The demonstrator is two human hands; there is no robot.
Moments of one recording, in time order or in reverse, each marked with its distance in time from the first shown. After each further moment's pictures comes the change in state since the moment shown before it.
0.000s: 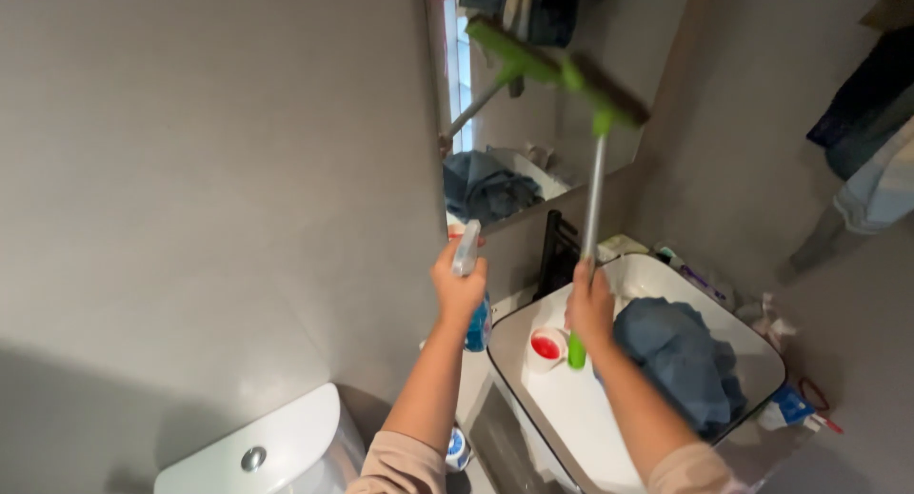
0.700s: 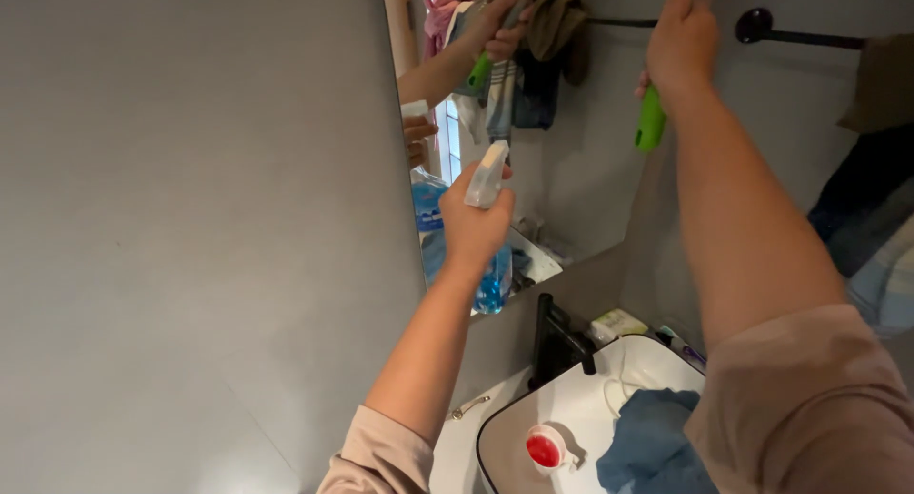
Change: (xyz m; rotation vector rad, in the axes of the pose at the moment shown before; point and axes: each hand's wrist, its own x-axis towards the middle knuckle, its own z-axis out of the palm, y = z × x) left_hand 0.184 0.112 0.095 -0.161 -0.166 0.085; right_hand 0.323 -0.325 -0.046 0.049 0.143 -0.468
